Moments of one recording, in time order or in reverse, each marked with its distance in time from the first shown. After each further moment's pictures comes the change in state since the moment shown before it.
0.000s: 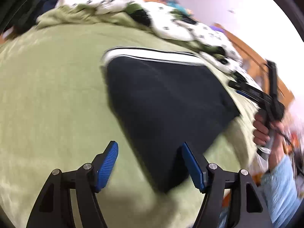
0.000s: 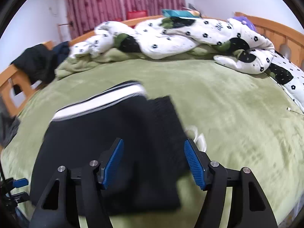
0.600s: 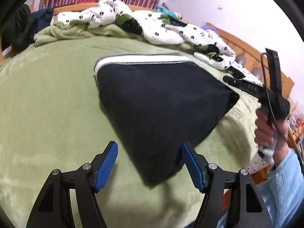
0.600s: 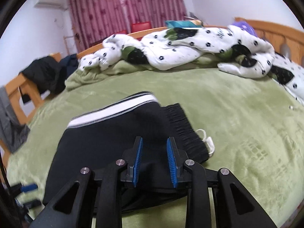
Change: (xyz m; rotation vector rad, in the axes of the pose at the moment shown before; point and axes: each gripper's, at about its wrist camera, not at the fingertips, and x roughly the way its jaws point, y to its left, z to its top) left arm -0.006 -0.044 -0.033 0.134 -0.064 0.042; right arm -0.045 0.034 -0.040 -0.066 -0.087 0.058
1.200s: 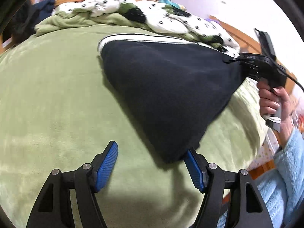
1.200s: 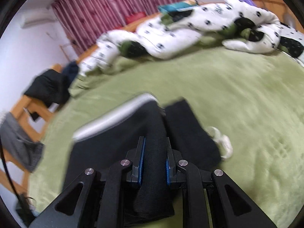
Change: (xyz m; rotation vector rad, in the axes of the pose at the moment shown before) left arm 0.013 0.013 -0.030 0.016 0.030 -0.001; right arm 0.029 -0.042 0.025 0.211 0.078 0.117
